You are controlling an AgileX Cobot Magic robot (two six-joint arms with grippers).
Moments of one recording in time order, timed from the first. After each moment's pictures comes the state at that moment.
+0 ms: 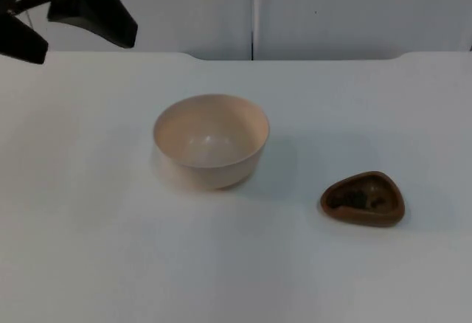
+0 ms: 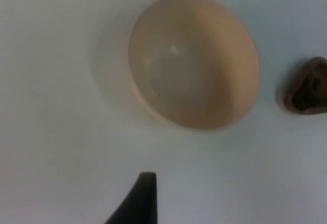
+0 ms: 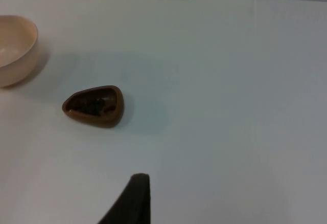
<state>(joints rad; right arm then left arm) 0.10 0.00 -0.52 0.03 1.09 -0.06 -0.13 1.42 -1.00 -0.63 0.77 0.49</state>
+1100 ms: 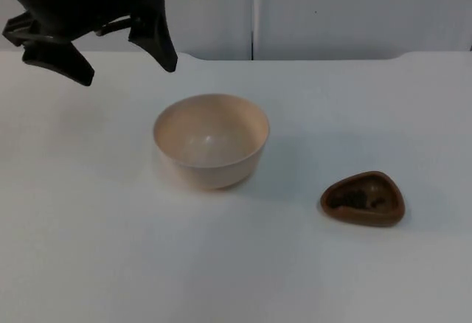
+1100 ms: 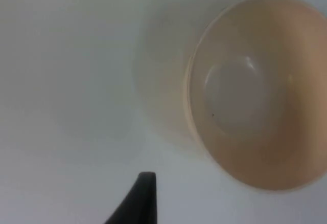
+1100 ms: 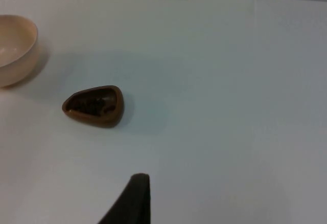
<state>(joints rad) 0.10 0.00 -0.52 0.03 1.09 -0.06 -0.20 1.83 -1.34 -0.40 0.80 0.18</state>
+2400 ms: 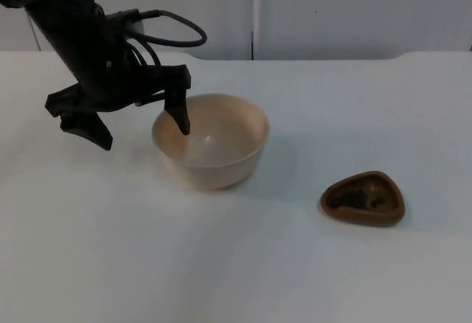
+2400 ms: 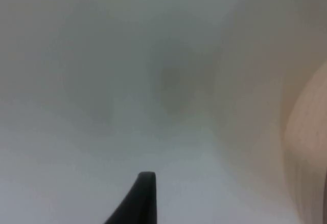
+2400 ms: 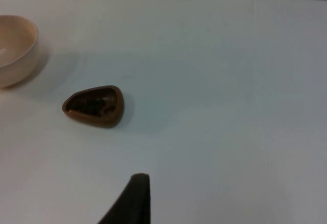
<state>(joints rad) 0.10 0.00 -0.52 0.03 1.09 -0.06 -0.23 2.14 -1.44 -0.29 0.71 -0.08</state>
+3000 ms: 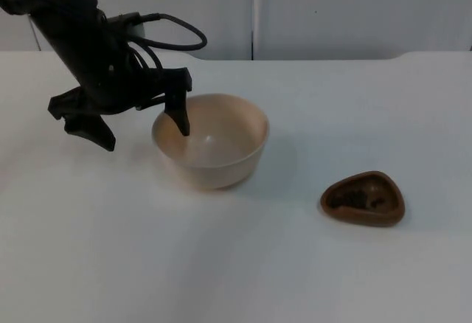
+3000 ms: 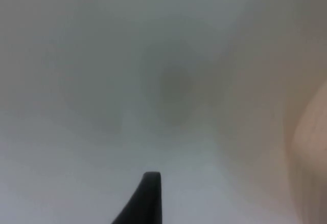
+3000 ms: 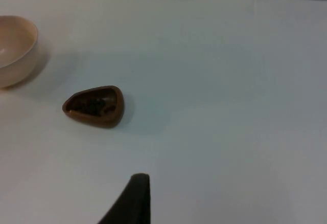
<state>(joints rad) 0.10 0.00 -0.52 0.03 1.09 -0.06 -0.23 2.15 -1.44 -0.29 0.68 -0.08</state>
